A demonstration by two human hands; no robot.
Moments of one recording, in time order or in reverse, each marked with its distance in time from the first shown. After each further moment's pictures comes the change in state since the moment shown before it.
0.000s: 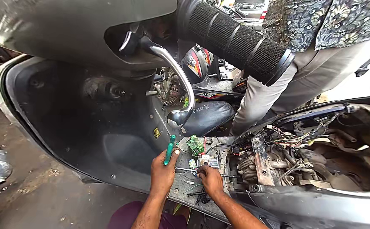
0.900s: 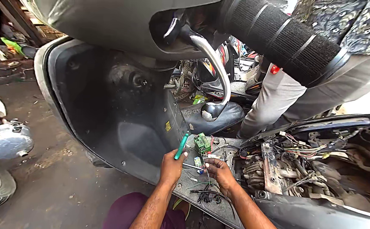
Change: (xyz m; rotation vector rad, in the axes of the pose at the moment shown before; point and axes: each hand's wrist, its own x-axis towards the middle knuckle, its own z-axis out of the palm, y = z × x) left_hand 0.008 -0.031 0.004 0.150 -0.056 -0.232; right_hand 0.002 -0.010 -0.047 1.184 -0.300 0.084
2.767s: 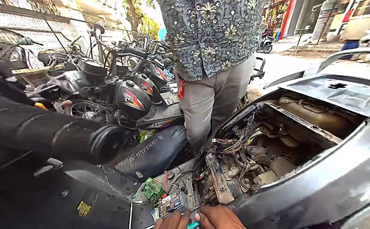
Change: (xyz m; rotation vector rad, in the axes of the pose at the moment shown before) left_hand -0.086 0.050 0.085 0.889 -0.315 1.198; right_hand -0.158 -0.080 -0.061 -1.161 0.161 -0.155
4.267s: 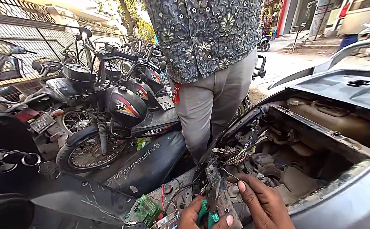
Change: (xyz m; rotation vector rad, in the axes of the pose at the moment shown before) left_hand 0.117 0.046 -0.015 -1.435 -0.027 -0.315; right_hand -0.006 0.024 -0.107 0.349 0.801 -0.244
